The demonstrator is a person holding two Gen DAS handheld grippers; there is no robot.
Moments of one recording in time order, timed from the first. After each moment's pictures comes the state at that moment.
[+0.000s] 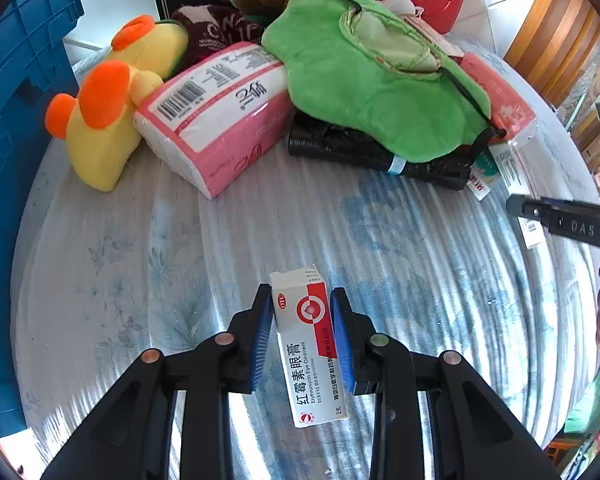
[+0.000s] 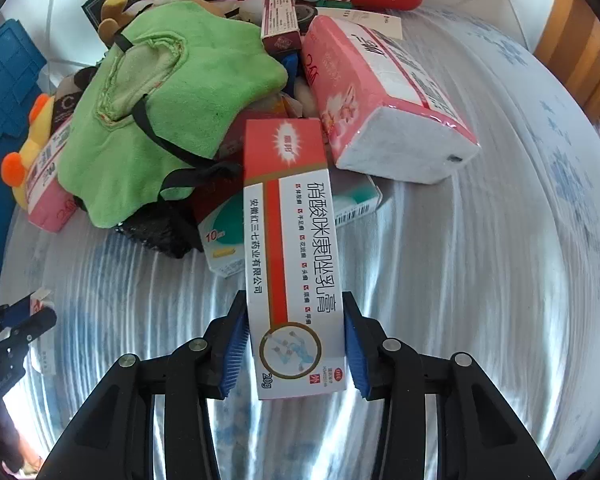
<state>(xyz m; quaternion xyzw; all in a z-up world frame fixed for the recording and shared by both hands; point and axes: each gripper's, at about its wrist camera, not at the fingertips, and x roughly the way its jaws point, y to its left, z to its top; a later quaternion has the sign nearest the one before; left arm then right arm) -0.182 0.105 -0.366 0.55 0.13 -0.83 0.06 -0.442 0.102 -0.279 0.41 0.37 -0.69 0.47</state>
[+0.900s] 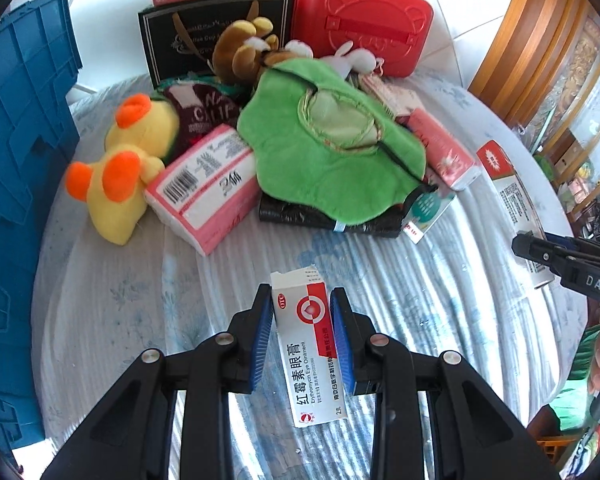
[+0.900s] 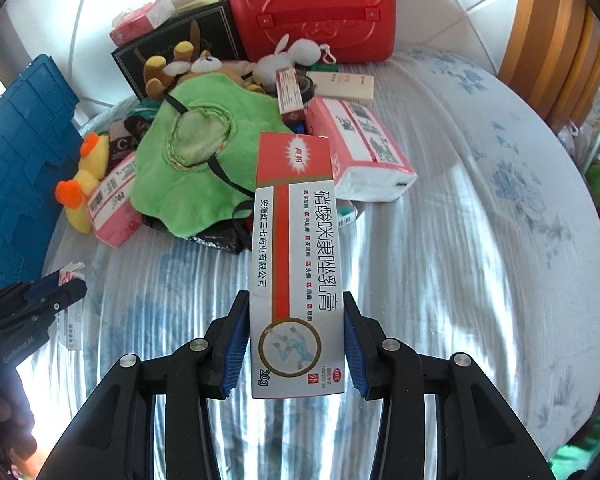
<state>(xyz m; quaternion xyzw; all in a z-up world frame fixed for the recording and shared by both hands) -0.194 0.087 -0.280 0.49 0.14 -0.86 0.03 -0.395 0.160 -0.193 0.36 0.34 -0.71 0.50</state>
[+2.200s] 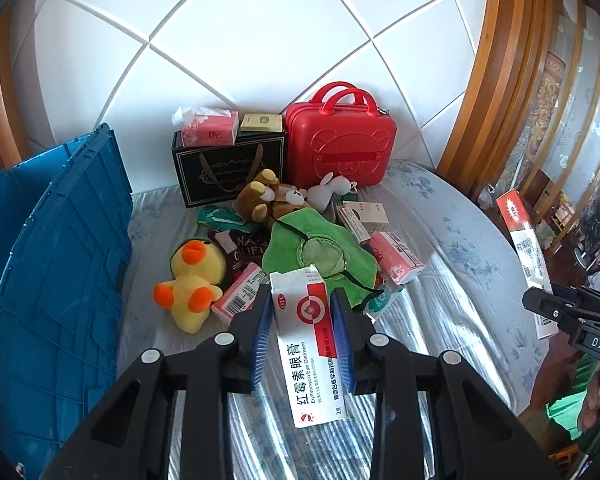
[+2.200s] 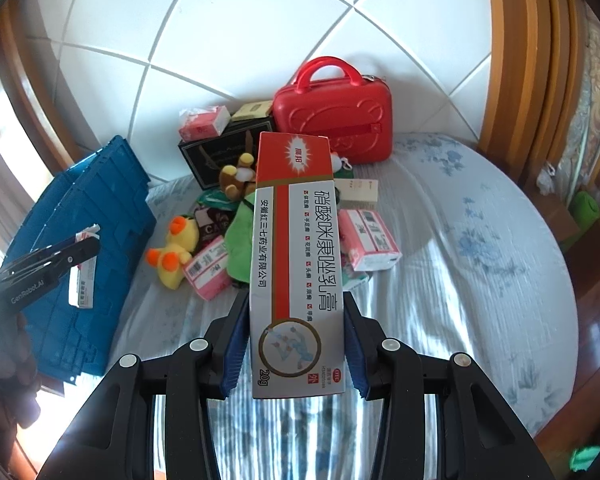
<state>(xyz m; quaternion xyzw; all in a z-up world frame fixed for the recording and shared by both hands) -0.132 0.064 -0.079 0.36 0.14 -0.92 0.09 -0.308 0.244 -0.033 0.26 0.29 -0.70 0.60</state>
